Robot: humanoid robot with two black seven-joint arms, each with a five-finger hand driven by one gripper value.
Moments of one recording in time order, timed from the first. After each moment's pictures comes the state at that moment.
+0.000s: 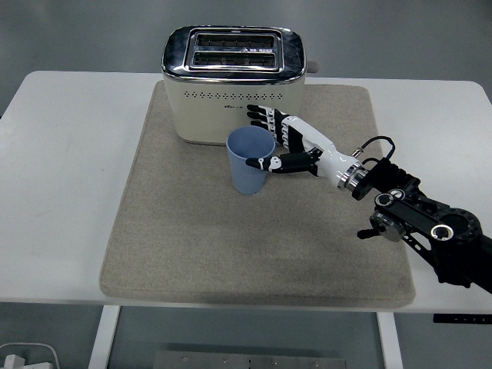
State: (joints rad) left arm -0.02 0.00 -0.13 -0.13 -0.08 -0.13 0.00; right arm 0.81 -0.19 0.43 0.92 -0.76 0.11 0.44
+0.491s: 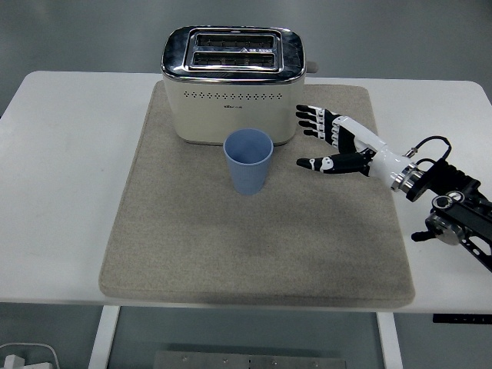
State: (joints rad) left arm -0.02 0.00 -0.13 -0.13 -0.08 -0.13 0.00; right arm 0.78 -0.42 0.45 1.00 -0.75 0.14 0.46
